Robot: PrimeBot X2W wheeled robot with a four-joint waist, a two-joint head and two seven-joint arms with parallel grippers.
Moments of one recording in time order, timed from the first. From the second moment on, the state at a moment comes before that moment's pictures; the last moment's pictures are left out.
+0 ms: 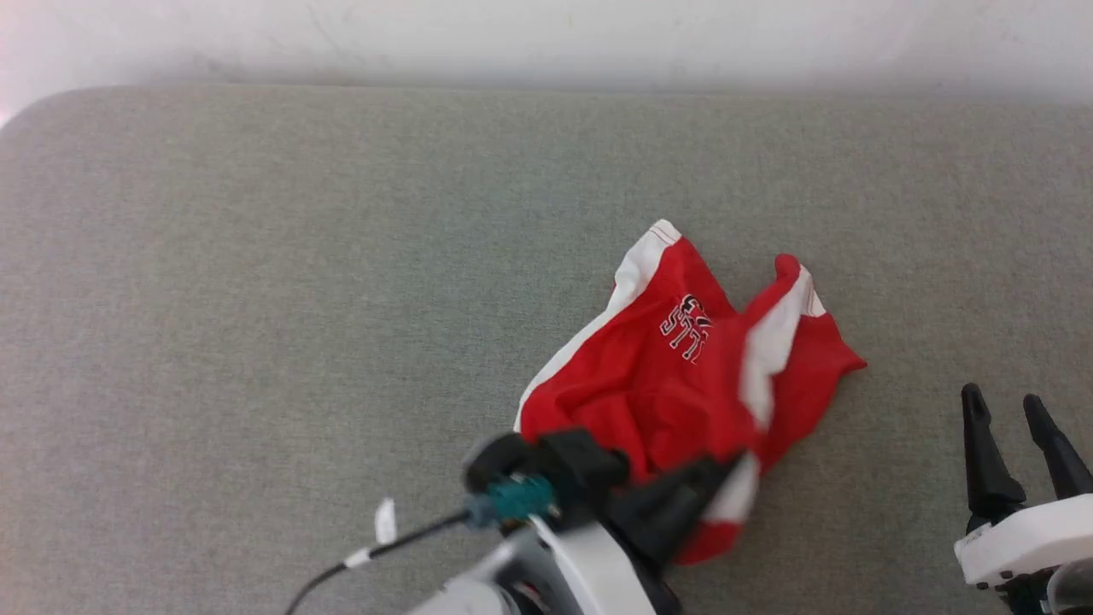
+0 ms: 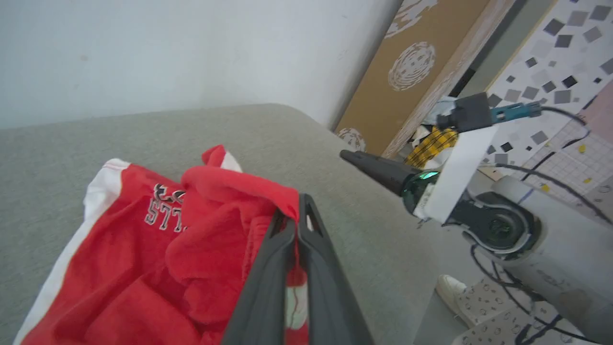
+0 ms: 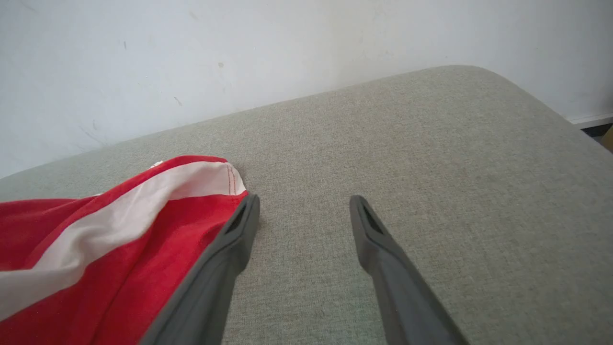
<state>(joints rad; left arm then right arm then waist) -0.34 0.30 -0.88 -0.18 -0.64 0.06 0.08 0.07 -0.05 -0.25 -0.06 0.33 0.13 0.07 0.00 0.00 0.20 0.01</state>
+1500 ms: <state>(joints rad) -0.17 0.37 -0.89 -0.08 -0.75 0.29 0.23 0.08 -0.05 -0.24 -0.07 0.33 0.13 0.10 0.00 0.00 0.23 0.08</state>
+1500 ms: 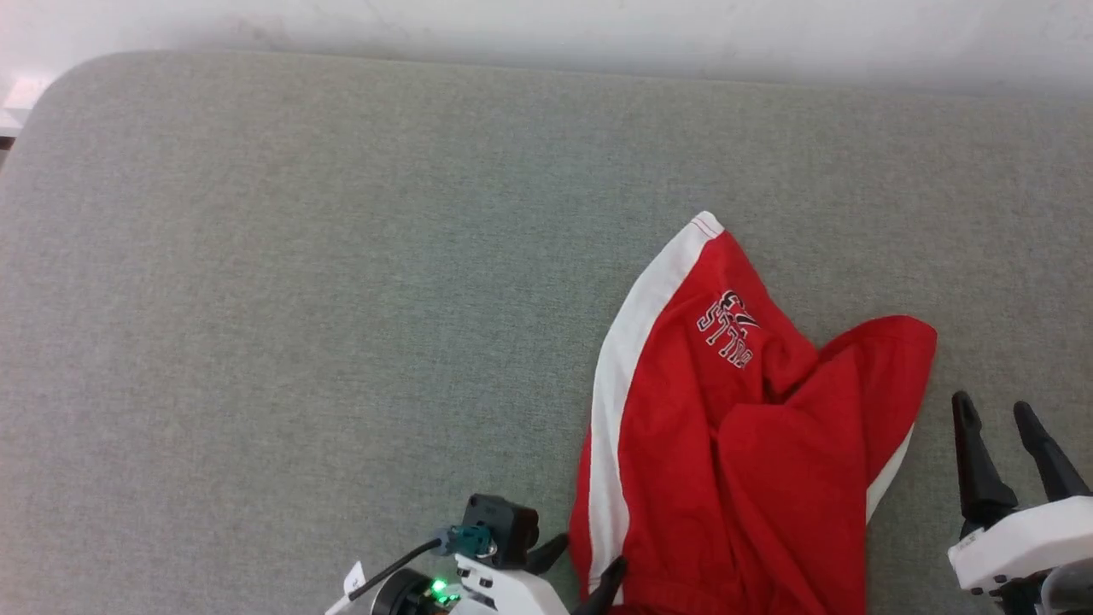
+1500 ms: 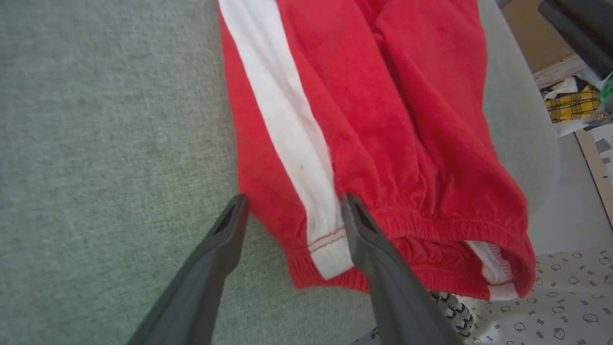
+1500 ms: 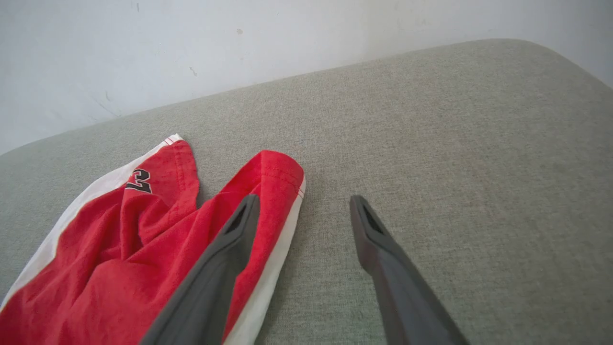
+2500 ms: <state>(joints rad) -0.63 0.69 -0.71 0.01 -0.62 0.20 0.36 0.04 -0.05 -0.25 -0.07 0.33 0.13 0.09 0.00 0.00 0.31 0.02</state>
